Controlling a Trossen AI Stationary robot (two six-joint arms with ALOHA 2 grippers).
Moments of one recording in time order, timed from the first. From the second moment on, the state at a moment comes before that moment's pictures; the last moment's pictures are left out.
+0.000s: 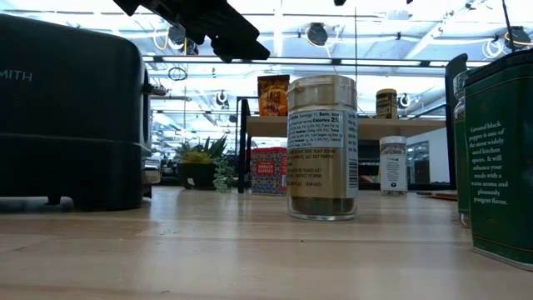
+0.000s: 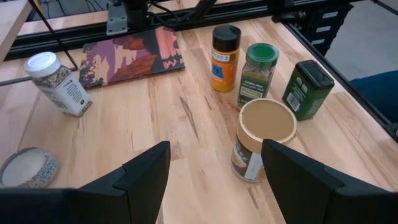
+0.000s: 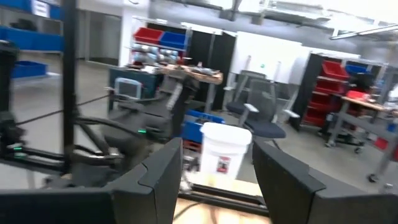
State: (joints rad) left arm -0.07 1.42 0.94 -0.03 0.15 0.14; right arm -0.52 1.19 1.16 0.17 -0.63 -0.10
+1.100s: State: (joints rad) left arm -0.14 1.42 0.94 -0.04 0.10 0.13; right arm -0.16 0.96 1.17 -0.44 -0.61 -0.11
